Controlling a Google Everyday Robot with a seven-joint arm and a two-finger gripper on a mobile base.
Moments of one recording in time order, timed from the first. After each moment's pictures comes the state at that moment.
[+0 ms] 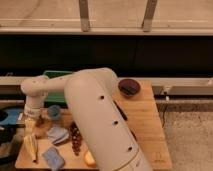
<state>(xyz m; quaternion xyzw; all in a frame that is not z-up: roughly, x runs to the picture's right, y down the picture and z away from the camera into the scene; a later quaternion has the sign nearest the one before) -0.390 0.186 0.785 -0.50 -0.16 0.07 0.85</state>
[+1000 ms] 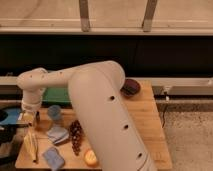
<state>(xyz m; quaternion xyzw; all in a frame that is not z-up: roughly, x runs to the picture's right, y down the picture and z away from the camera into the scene) -0.377 0.139 0.749 -0.45 -0.16 0.08 0.88</state>
